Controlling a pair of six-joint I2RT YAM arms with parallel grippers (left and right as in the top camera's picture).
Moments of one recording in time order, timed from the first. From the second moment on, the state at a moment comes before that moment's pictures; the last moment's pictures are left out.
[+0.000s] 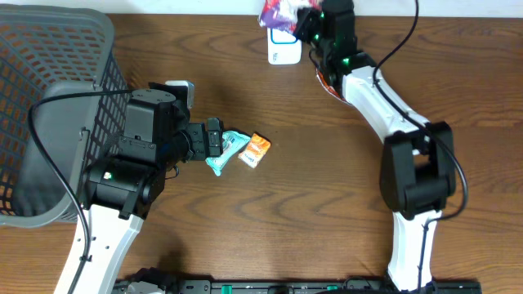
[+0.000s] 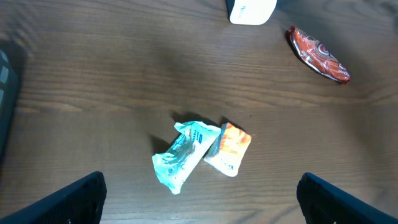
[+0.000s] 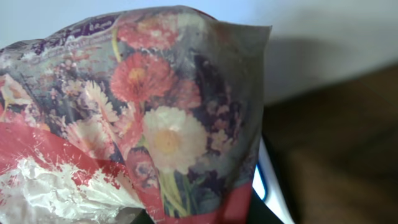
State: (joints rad) left arm -0.26 1.12 1.14 -0.82 0.08 -0.27; right arm 0.30 2.20 1.73 0.06 -0.01 0.68
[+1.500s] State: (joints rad) left arm -0.26 1.12 1.14 -0.82 0.08 -0.27; right arm -0.35 2.04 1.90 -0.74 -0.22 0.33
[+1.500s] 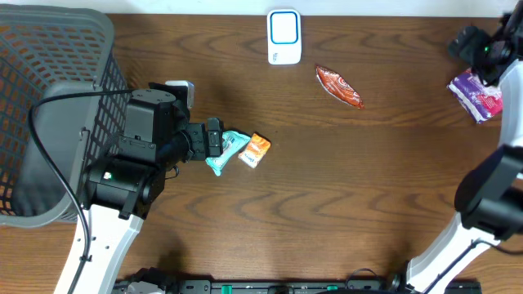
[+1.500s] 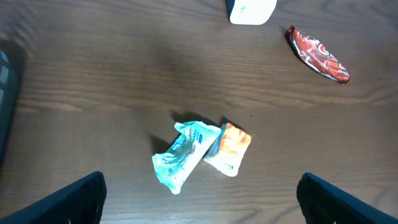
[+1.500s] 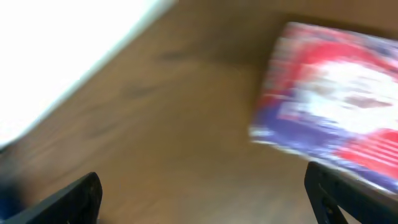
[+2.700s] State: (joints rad) left arm -0.26 1.12 1.14 -0.82 0.08 -0.27; right arm 0.18 2.19 1.92 -0.90 -0.10 -0.29
